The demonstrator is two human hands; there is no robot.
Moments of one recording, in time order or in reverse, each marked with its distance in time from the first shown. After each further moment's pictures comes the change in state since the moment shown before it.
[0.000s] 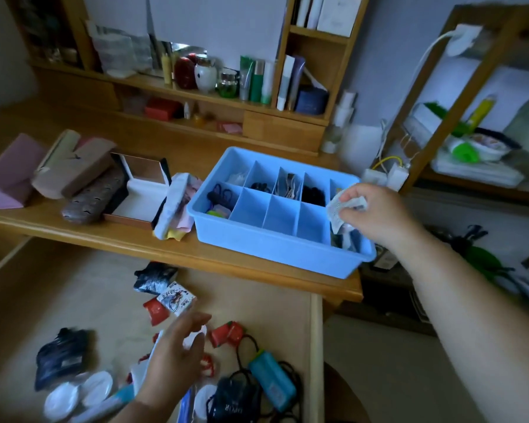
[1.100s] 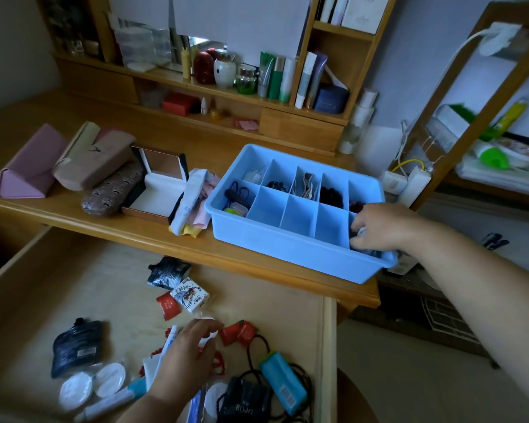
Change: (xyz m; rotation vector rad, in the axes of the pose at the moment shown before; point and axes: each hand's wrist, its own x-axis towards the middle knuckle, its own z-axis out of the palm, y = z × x) left_hand 0.000 -0.012 0.000 0.207 -0.140 -0.040; right_hand 0.027 -0.006 0.010 -0.808 -0.479 -0.164
